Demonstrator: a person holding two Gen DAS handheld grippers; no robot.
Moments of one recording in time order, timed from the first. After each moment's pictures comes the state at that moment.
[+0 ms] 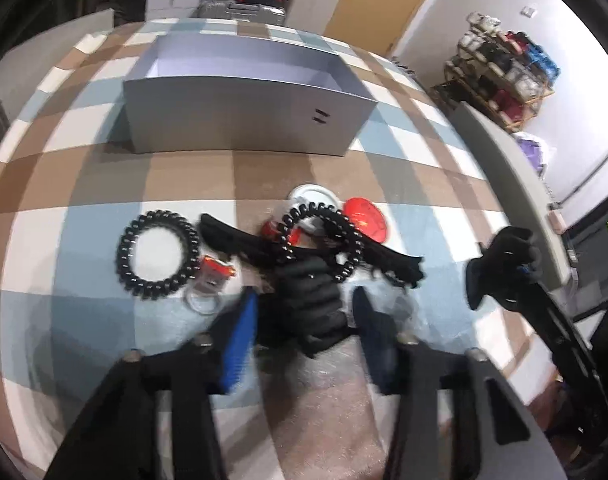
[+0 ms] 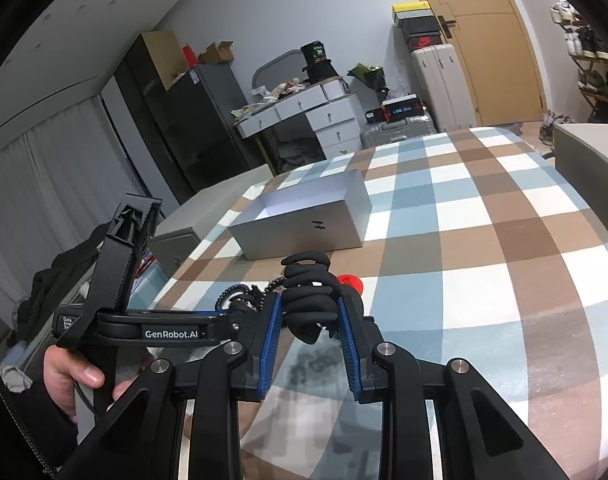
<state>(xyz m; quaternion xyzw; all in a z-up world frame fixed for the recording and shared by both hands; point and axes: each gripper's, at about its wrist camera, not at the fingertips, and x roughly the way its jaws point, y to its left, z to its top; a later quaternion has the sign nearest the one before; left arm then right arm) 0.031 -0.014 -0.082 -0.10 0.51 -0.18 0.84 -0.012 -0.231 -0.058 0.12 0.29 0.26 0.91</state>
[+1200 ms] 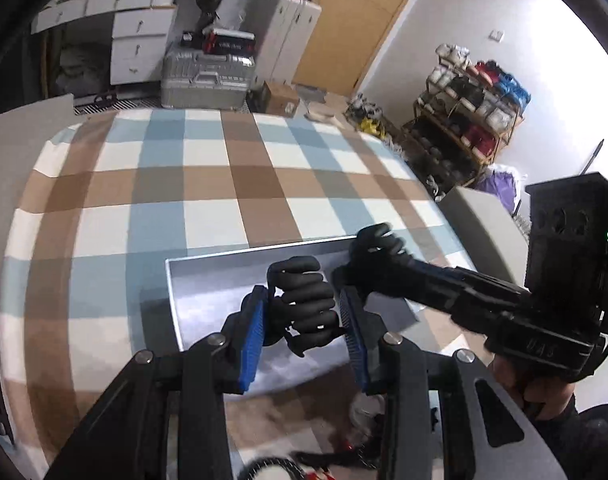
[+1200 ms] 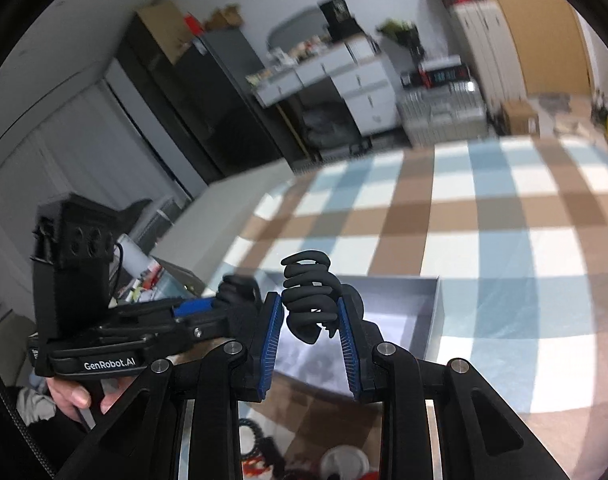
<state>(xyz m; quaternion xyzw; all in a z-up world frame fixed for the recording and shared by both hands) 0.174 0.027 -0.033 -0.09 0.45 -0.24 0.86 0.201 -0.144 -0.024 0.13 0.39 0.32 0.85</state>
